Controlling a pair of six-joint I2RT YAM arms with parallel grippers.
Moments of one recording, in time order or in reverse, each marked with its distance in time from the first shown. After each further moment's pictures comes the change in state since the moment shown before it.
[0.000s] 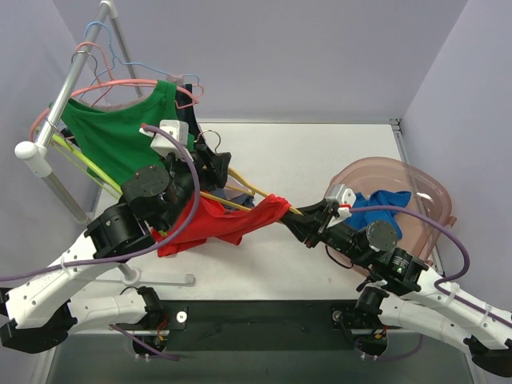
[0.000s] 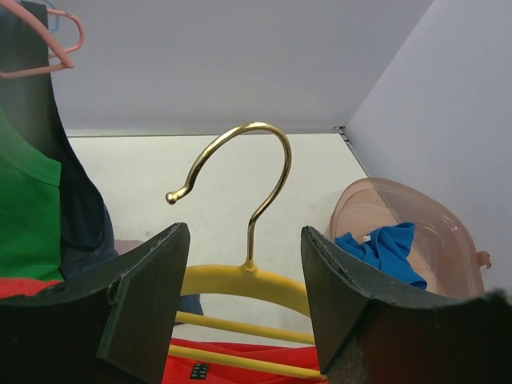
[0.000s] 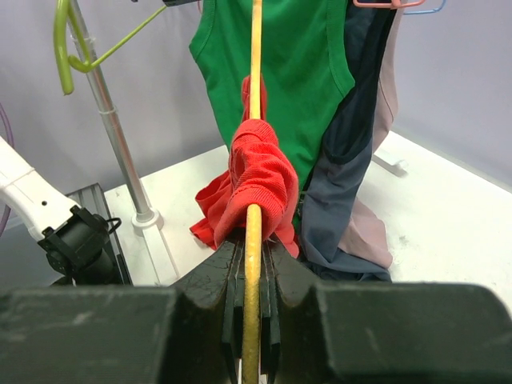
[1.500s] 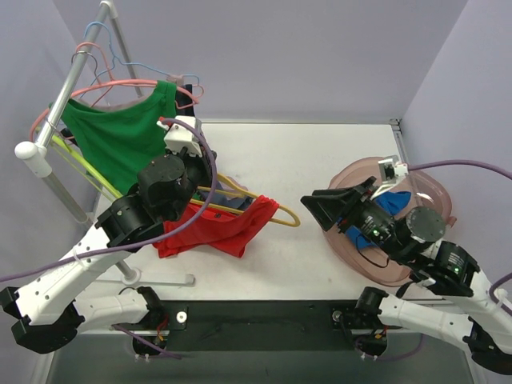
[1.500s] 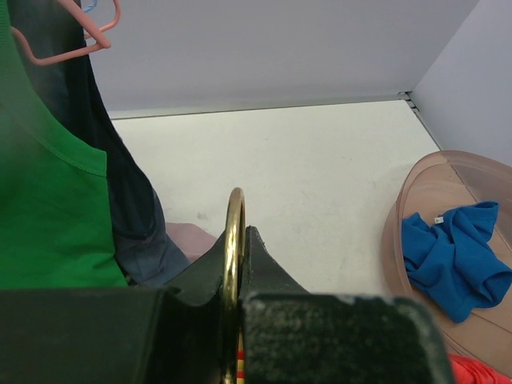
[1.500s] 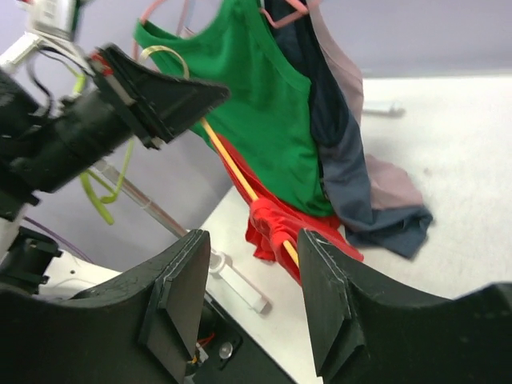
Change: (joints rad) left arm 0.102 0.064 0.006 -0.069 0.040 0.066; right arm 0.014 0.033 0.444 -0.502 0.253 0.441
